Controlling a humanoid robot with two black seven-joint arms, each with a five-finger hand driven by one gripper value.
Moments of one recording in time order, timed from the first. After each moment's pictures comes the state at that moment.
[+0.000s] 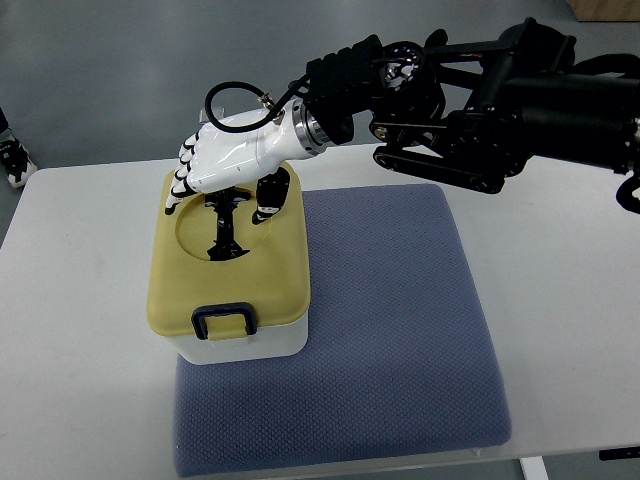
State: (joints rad) left arm 0.08 0.00 -0.09 -0.09 0.02 -0.20 0.09; right arm 1.62 -0.07 -0.16 0.94 -1.62 0.05 0.54
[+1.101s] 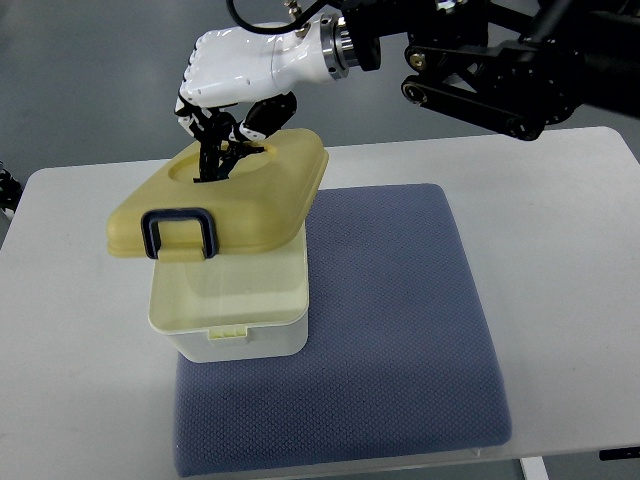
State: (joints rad) left arm 0.08 0.00 -0.09 -0.09 0.02 -0.20 0.09; right arm 1.68 -0.21 -0.04 0.94 -1.57 0.01 0.60
